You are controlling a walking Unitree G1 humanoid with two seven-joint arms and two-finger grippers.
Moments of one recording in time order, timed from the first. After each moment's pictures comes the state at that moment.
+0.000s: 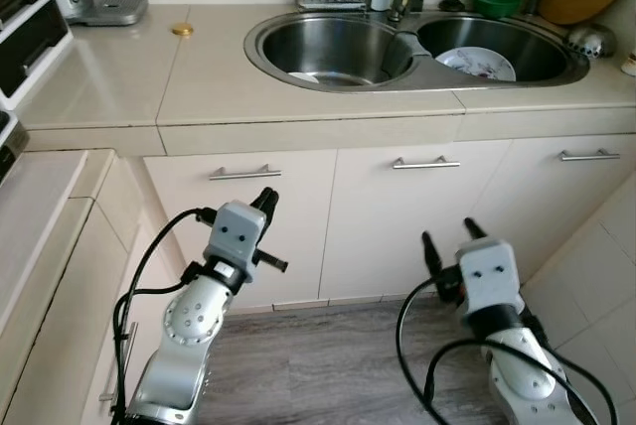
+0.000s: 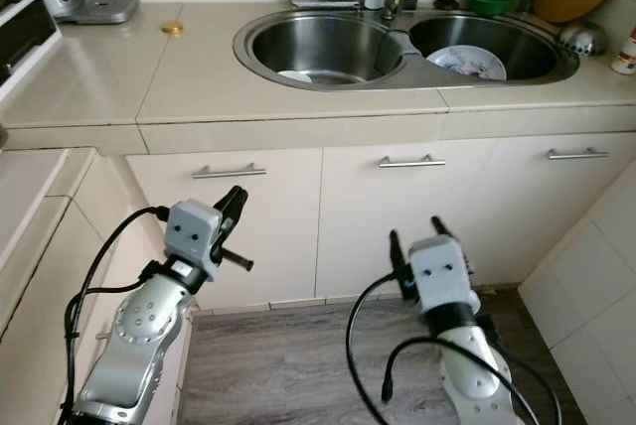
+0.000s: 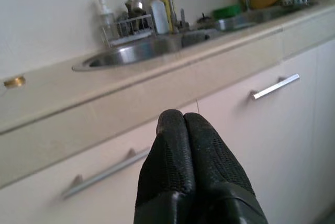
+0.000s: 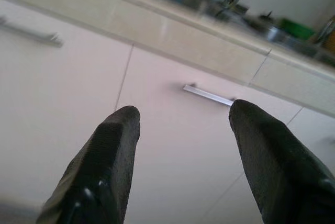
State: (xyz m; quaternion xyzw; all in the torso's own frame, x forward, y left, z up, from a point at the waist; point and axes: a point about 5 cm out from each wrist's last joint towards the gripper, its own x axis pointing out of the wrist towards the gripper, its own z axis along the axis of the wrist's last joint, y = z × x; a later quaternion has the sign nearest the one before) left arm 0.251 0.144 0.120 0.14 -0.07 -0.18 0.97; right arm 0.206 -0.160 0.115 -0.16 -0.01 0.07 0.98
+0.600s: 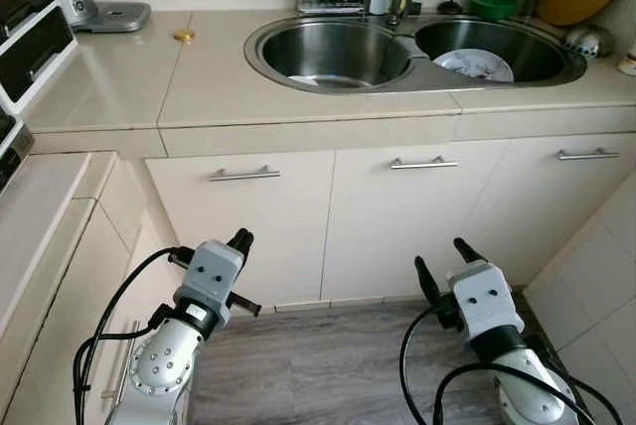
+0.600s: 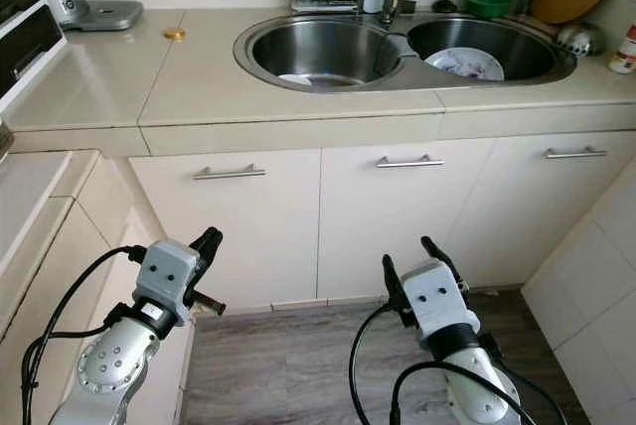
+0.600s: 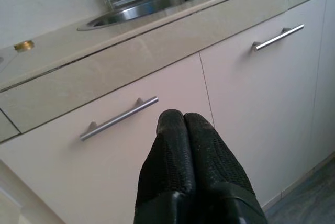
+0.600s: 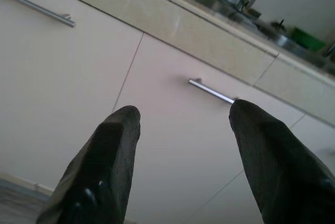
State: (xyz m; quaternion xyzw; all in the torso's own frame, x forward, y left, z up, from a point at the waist) left arm 0.227 0.163 0.108 0.16 -0.02 -0.16 0.97; right arm 0.209 -0.164 0.110 -0.22 -0.01 0.10 0.97
